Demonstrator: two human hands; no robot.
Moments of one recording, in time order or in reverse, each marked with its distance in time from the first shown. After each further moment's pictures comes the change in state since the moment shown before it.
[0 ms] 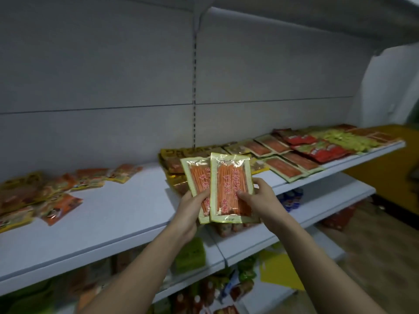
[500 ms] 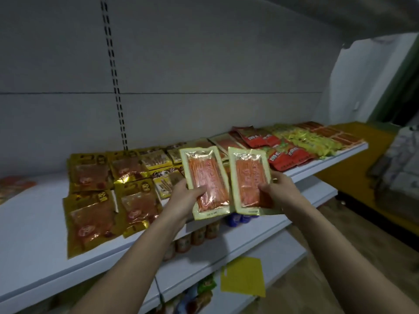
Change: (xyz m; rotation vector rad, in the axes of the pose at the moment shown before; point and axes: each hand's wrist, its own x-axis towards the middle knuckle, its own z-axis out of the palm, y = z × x) left_hand 0.165 -0.045 0.177 0.191 -0.056 0.016; right_hand 0.148 0.030 -0.218 -0.232 0.200 0.095
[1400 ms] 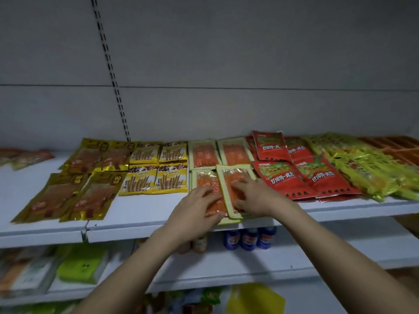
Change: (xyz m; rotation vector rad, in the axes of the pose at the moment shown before) left_hand 0.065 -0.027 0.164 1.328 0.125 0.204; right_hand 0.195 0.032 -0.051 -1.015 -0.671 -0.662
